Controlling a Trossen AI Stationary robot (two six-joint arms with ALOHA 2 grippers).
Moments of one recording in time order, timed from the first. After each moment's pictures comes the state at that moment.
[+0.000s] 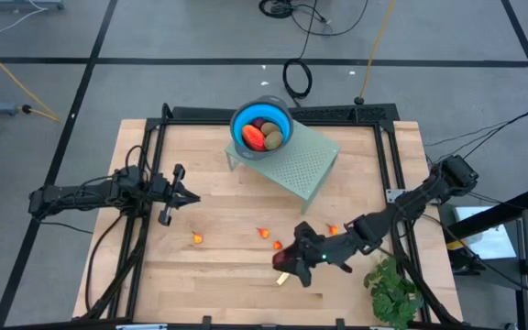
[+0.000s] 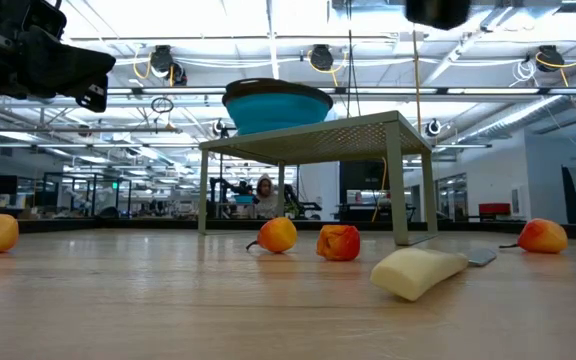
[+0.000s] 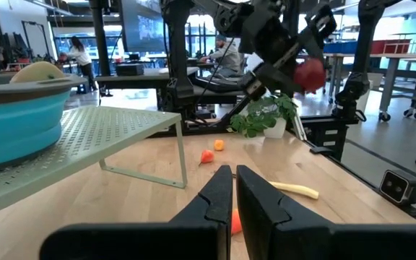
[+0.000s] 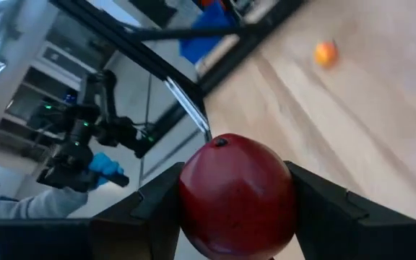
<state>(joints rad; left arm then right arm) 0.12 0.16 0.05 0.15 0.31 0.02 0.53 1.54 1.04 0.16 0.29 1.01</state>
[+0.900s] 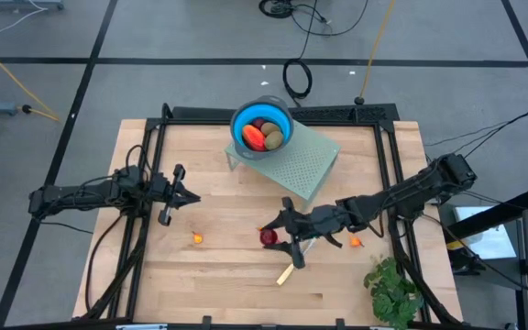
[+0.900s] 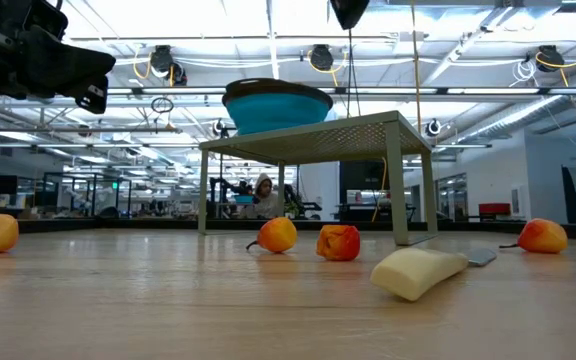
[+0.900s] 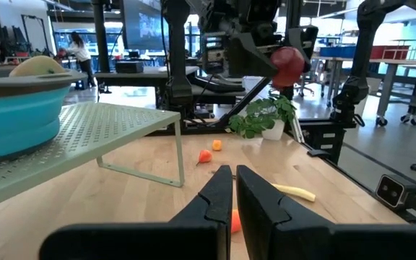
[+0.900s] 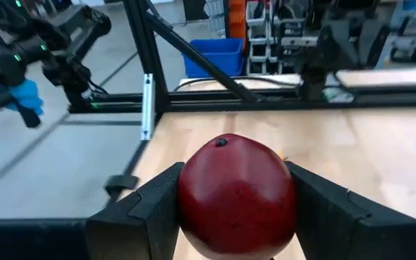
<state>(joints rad) 0.12 0.16 0.05 0.15 0.31 -0.01 0.34 1.54 1.04 0.26 0.12 0.19</state>
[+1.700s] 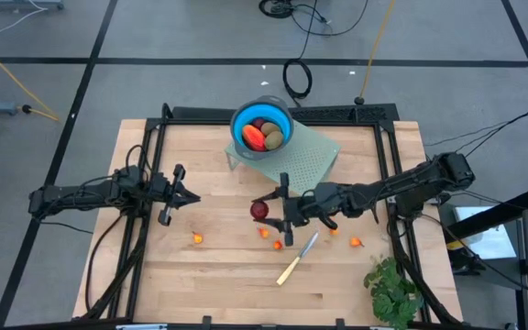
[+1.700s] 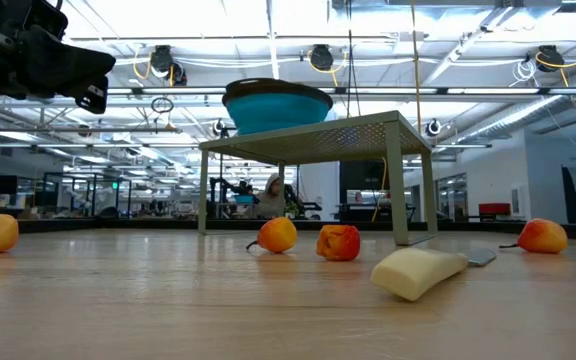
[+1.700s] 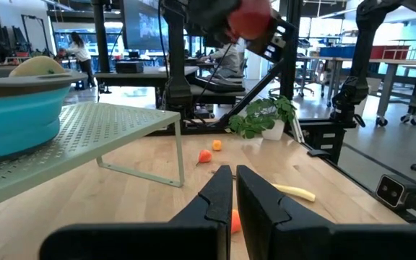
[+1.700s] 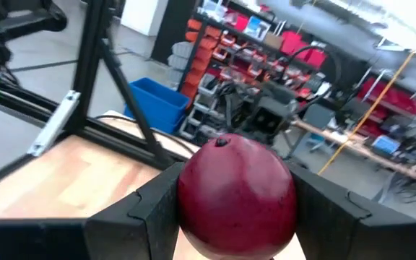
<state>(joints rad) 0.12 0.16 0.05 0.15 0.31 -0.01 0.21 1.54 1.04 0.50 0.13 -0.38</state>
